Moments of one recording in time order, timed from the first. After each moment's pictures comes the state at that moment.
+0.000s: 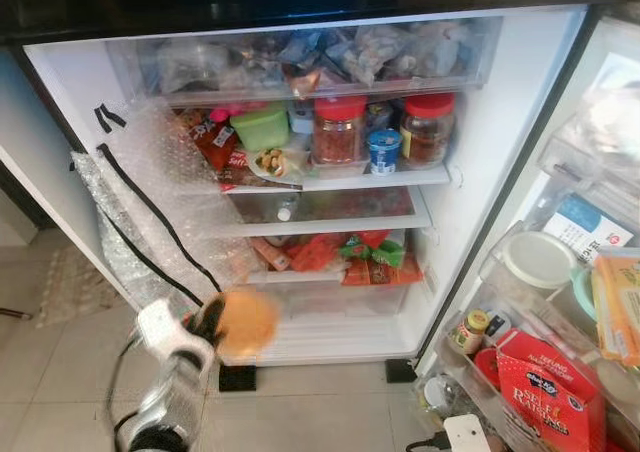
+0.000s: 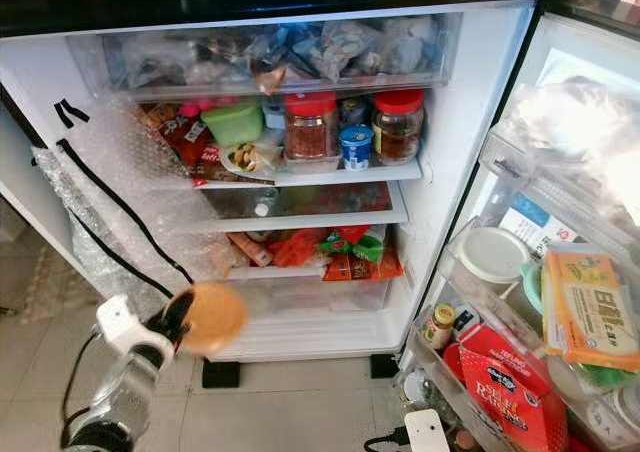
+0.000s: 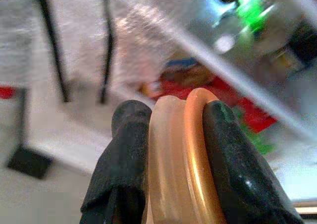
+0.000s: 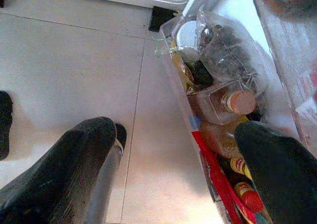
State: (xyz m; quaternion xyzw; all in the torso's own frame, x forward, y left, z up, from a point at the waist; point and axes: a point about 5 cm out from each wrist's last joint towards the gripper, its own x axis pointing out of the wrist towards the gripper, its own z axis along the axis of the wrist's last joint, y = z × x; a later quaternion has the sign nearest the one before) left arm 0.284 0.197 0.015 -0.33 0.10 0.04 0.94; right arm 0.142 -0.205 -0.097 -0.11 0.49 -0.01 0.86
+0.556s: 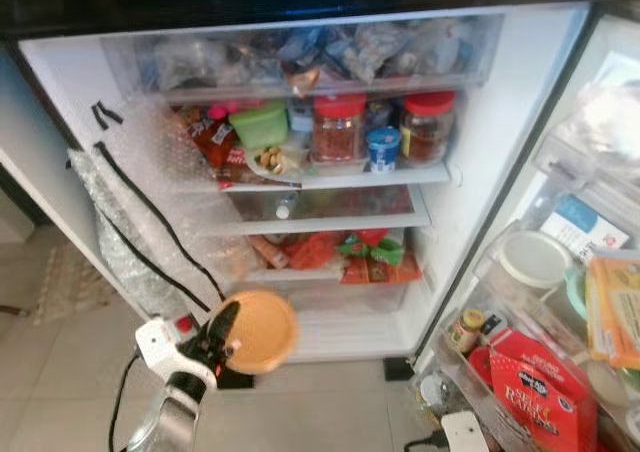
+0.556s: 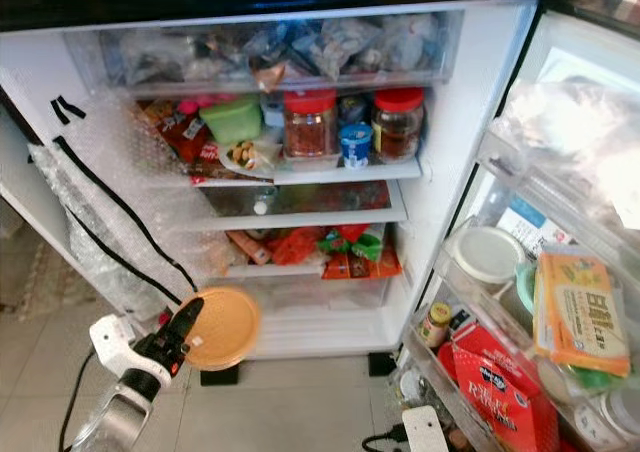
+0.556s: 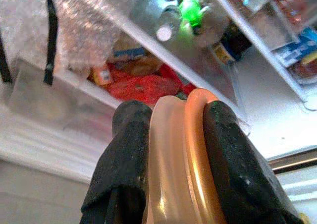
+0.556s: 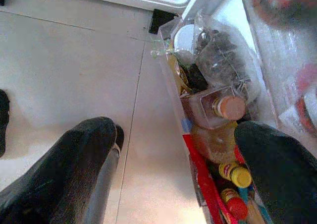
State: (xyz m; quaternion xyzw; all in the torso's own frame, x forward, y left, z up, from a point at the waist) left arm 0.236 0.183 0.036 -0.35 0.08 -0.06 0.93; right arm 0.148 -0.204 -0.095 -0.12 0.48 0.00 0.87
